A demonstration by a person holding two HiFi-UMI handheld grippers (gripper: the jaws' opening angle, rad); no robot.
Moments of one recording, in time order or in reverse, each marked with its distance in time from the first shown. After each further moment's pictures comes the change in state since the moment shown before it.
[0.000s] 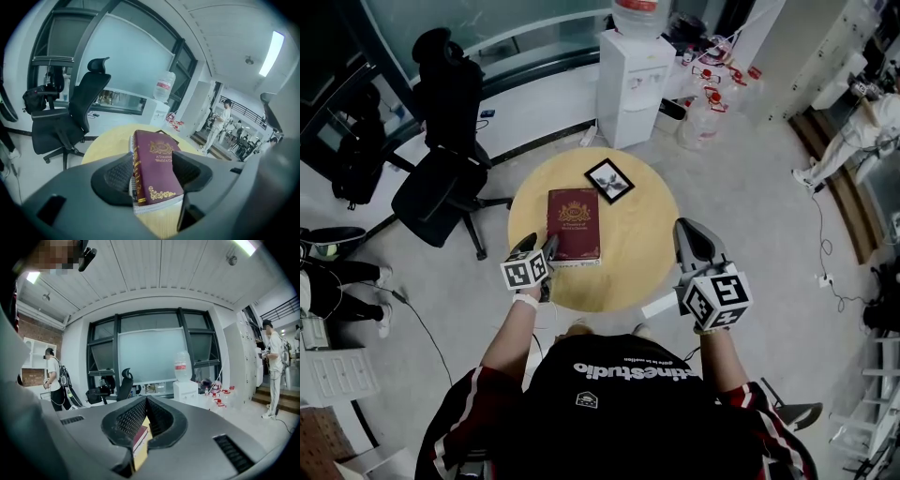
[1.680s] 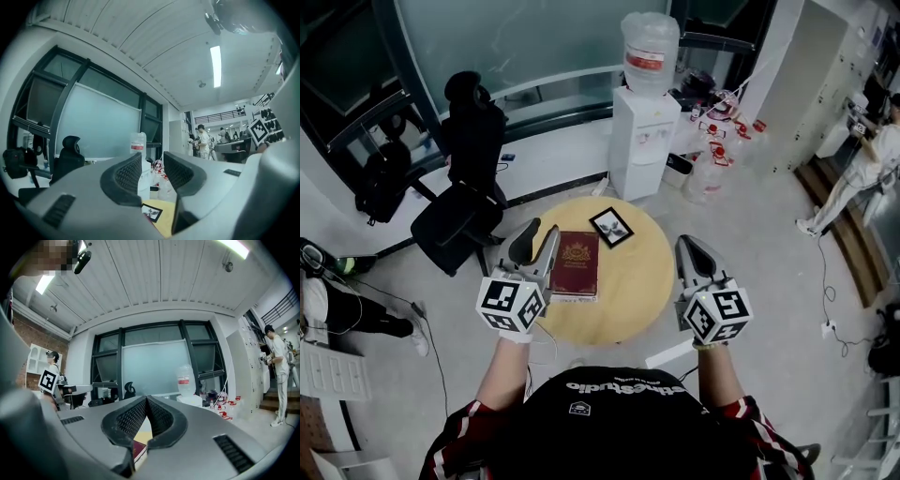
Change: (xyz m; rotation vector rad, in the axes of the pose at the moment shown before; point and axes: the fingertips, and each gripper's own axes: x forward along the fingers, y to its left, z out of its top) left arm -0.191 -0.181 0.238 0.377 -0.616 -0.131; right arm -0.019 -0.018 0.085 -0.010 -0.147 0.061
